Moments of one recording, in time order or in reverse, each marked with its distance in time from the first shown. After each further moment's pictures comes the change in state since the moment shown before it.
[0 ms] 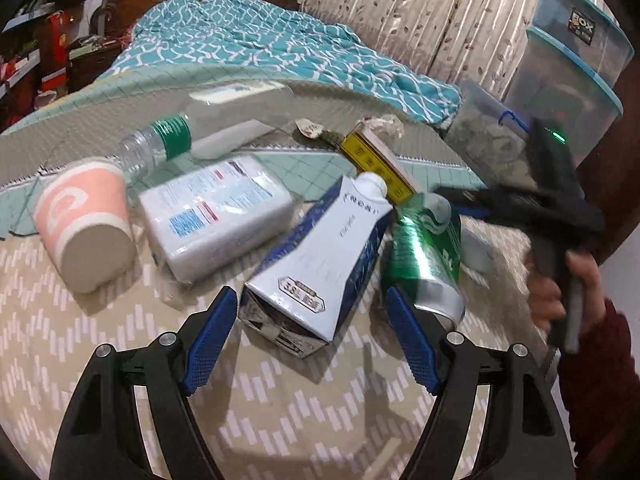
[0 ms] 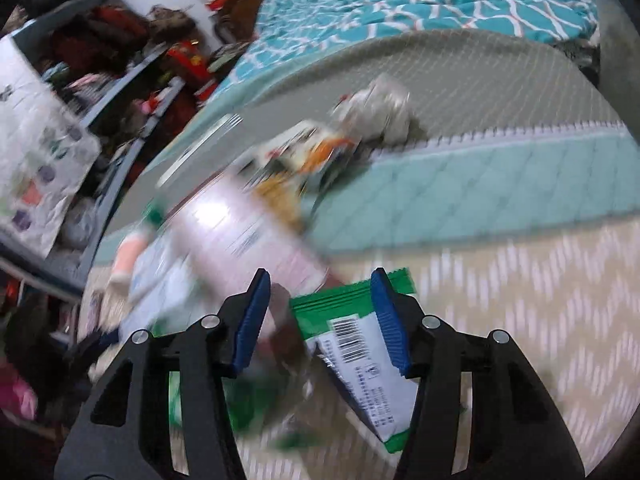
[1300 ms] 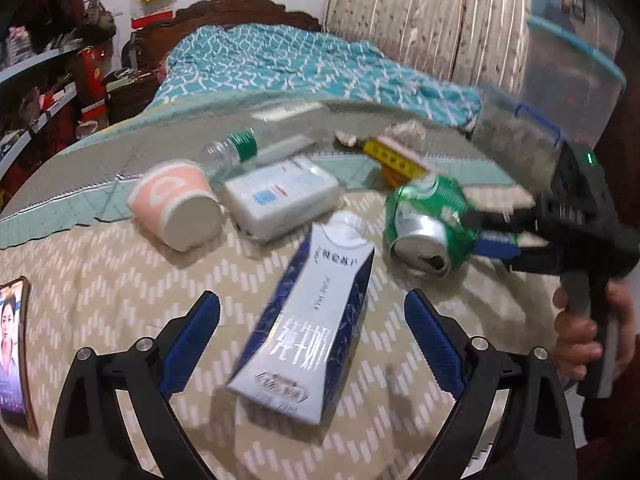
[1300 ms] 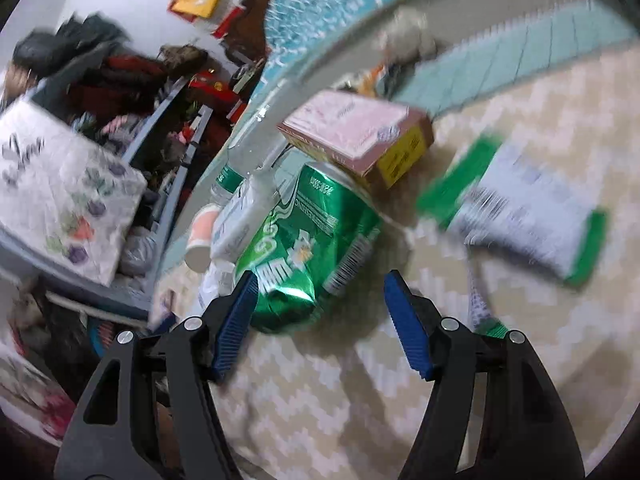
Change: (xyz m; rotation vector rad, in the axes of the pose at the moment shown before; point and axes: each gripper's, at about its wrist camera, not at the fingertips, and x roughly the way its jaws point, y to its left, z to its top) left arm -0.055 -0.006 -0.037 0.065 -0.064 0.202; right arm 0.013 0.029 -0.055 0.305 -0.002 0.246
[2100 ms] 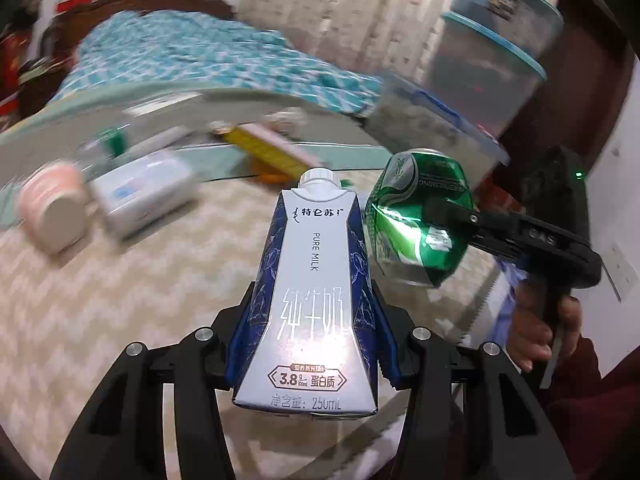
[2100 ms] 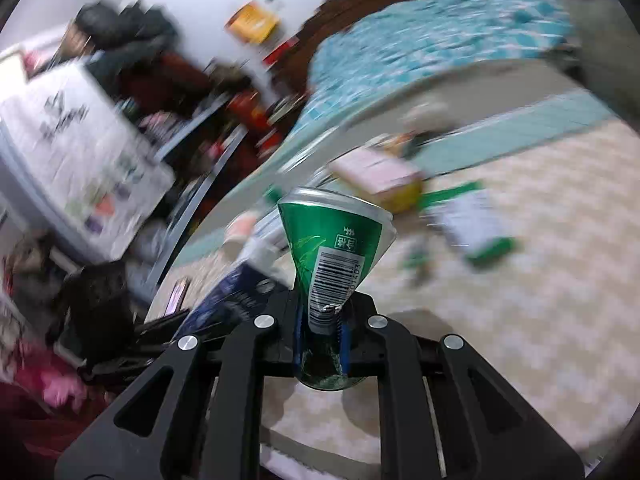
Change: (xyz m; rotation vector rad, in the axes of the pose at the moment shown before) left arm -0.012 -0.050 0.000 0.069 0.029 -0.413; right arm -0.116 0.016 -0.054 -0.227 -0.257 -0.048
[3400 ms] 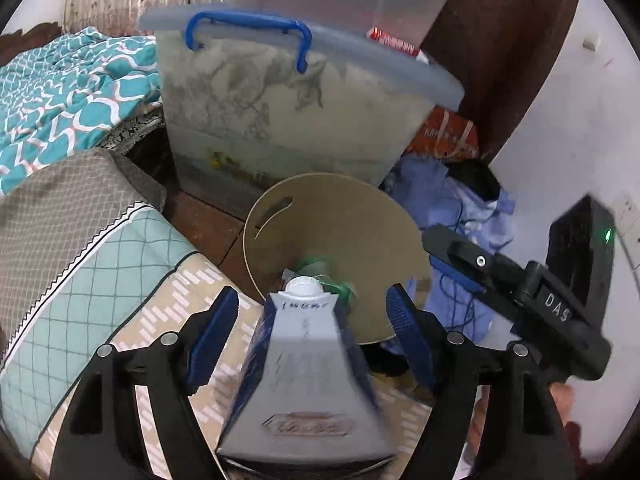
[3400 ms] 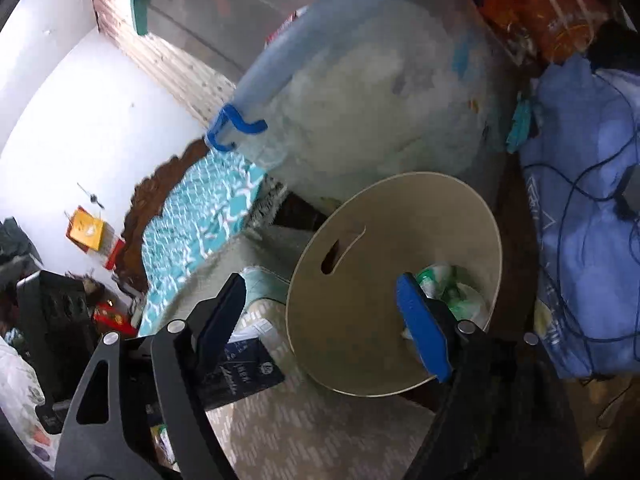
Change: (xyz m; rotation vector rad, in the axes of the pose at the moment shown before) left arm 0.317 -0.259 0.174 0.361 0.227 -0.221; right arm -0.174 -0.259 0.066 0.457 -0.530 -0.424
